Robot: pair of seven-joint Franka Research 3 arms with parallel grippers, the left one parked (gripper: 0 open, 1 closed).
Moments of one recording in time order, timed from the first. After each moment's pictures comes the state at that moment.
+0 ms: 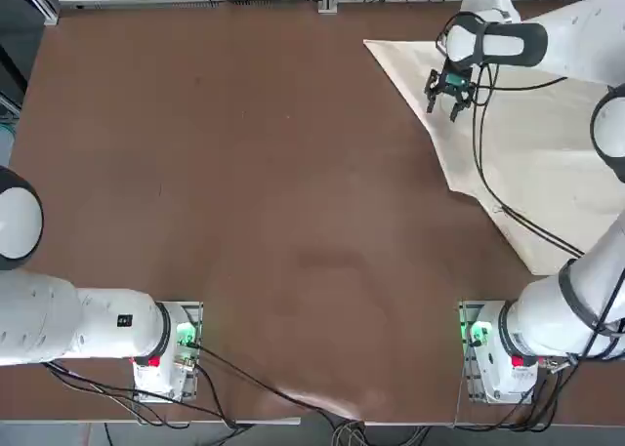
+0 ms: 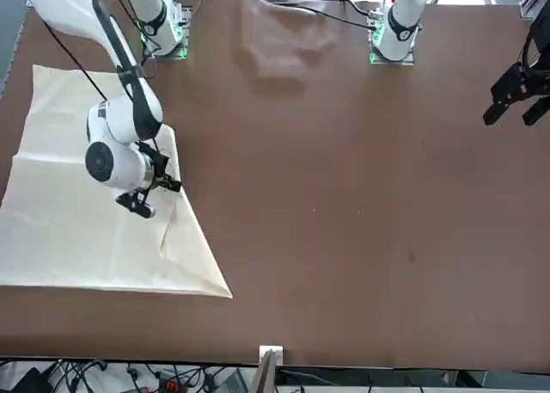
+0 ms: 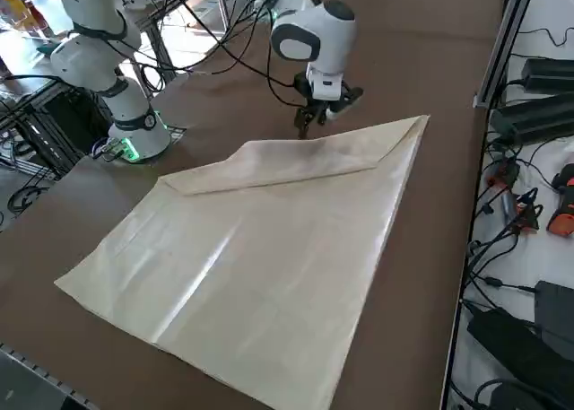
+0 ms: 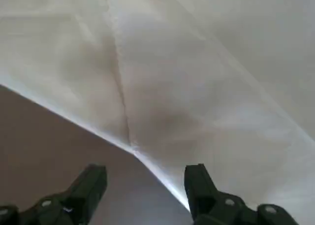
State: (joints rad) arm -0.10 0.49 0.33 -1.89 -0.12 2.12 0.65
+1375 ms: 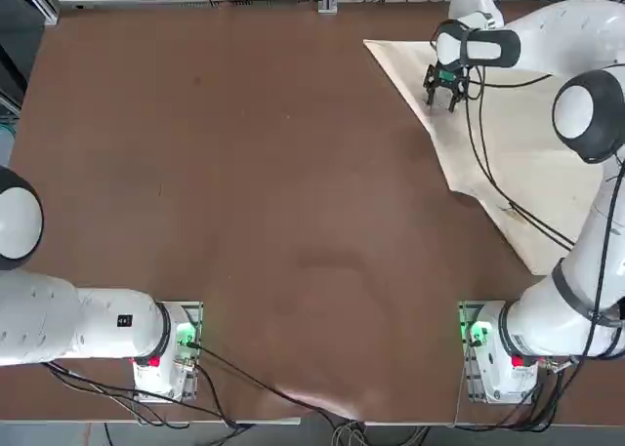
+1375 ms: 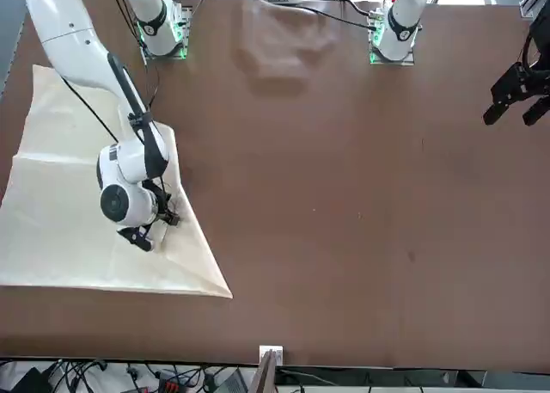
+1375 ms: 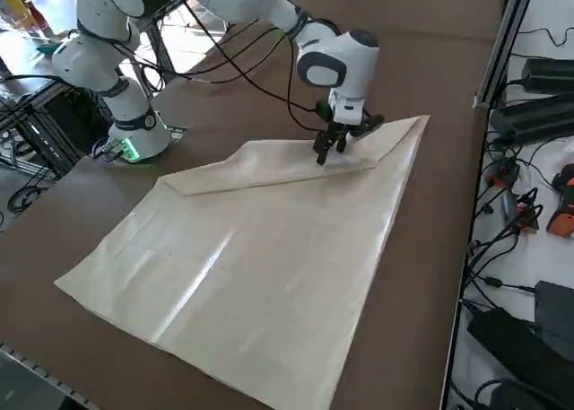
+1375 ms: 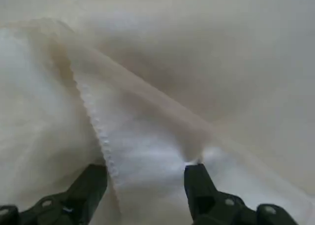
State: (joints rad) arm -0.03 0.71 0.24 -1.66 -0.23 2.12 0.76
